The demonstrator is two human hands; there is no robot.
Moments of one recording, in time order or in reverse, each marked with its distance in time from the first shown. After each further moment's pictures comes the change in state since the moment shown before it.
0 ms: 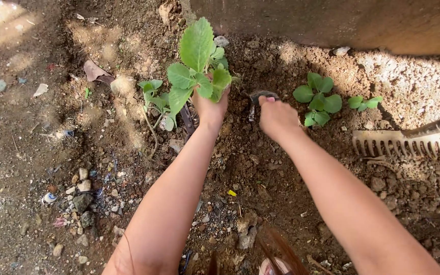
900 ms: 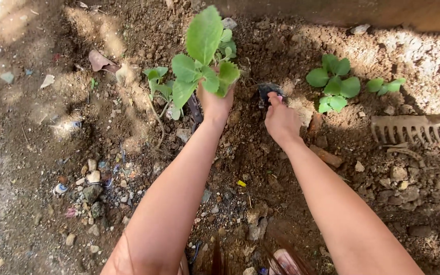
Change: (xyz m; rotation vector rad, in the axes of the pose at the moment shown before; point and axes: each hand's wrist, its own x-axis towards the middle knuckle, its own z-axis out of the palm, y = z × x) left_hand -0.026 0.007 -0.010 0.188 0.003 0.029; right_hand 0.003 -0.006 0.071 0.466 0.182 0.108
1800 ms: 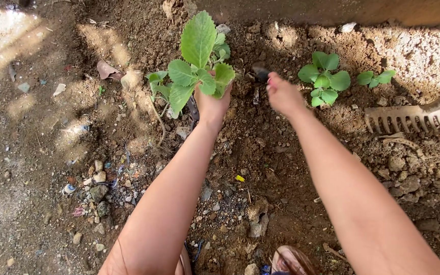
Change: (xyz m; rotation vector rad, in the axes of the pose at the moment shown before) left_hand -0.057 0.019 0.007 1.461 -0.049 0.565; right_hand 0.025 0.007 -0.035 0.233 -0.042 -0.012
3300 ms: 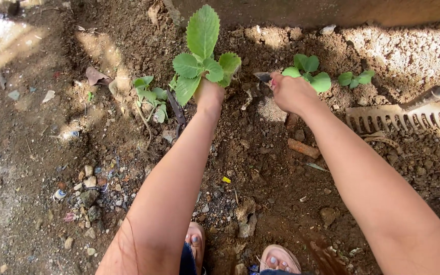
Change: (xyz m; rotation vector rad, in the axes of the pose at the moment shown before) left_hand 0.024 0.019 0.050 -0.017 -0.164 -0.375; right_hand -0.036 -0.002 -0.084 -0.470 -0.131 -0.005
